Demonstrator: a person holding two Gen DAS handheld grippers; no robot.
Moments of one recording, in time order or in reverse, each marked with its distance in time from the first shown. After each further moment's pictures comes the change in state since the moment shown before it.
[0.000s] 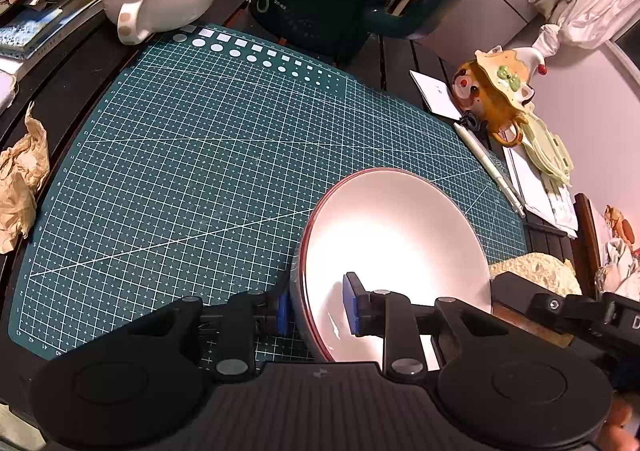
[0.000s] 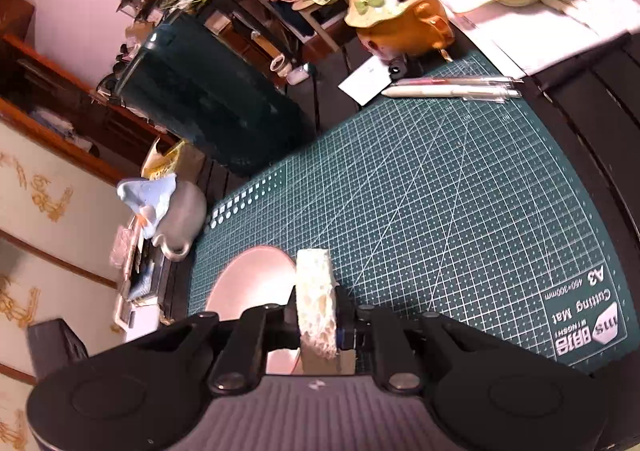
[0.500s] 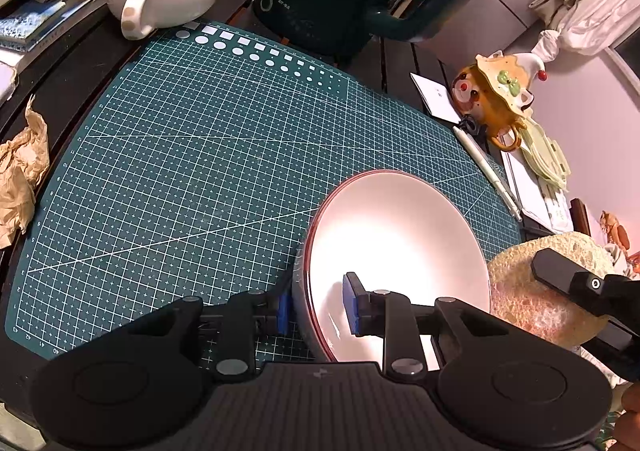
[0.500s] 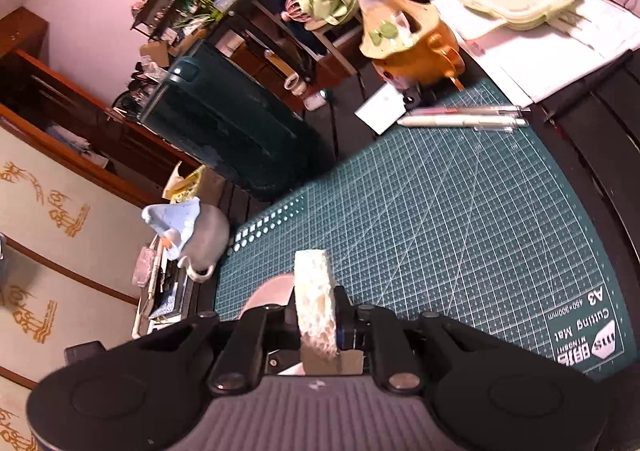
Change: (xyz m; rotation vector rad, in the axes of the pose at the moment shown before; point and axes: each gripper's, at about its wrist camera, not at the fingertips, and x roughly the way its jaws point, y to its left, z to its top) left arm 0.002 0.004 0.001 -0.017 -0.002 -0.016; right arm 0.000 0.003 0.001 -0.004 -0.003 0.010
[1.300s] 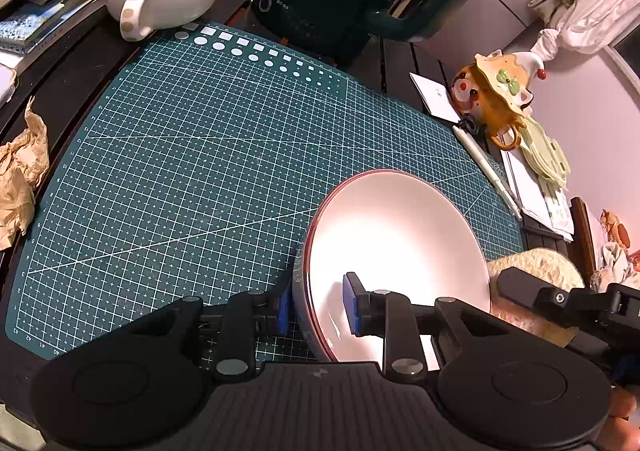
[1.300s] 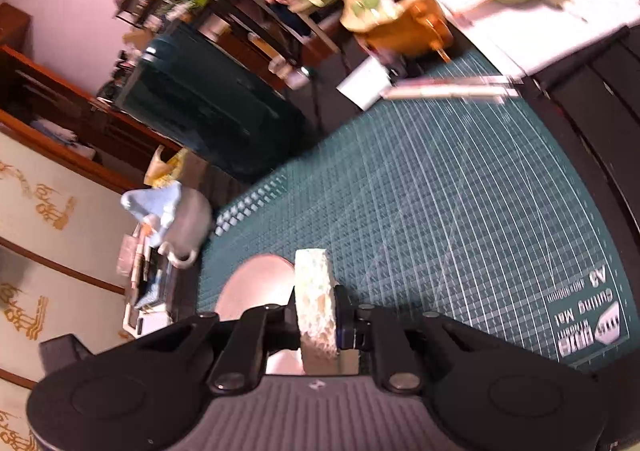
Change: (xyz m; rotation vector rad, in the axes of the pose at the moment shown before) left arm -0.001 -0.001 0.000 0.003 0.000 0.003; right arm -0.003 -0.004 0.002 0.043 0.010 0.016
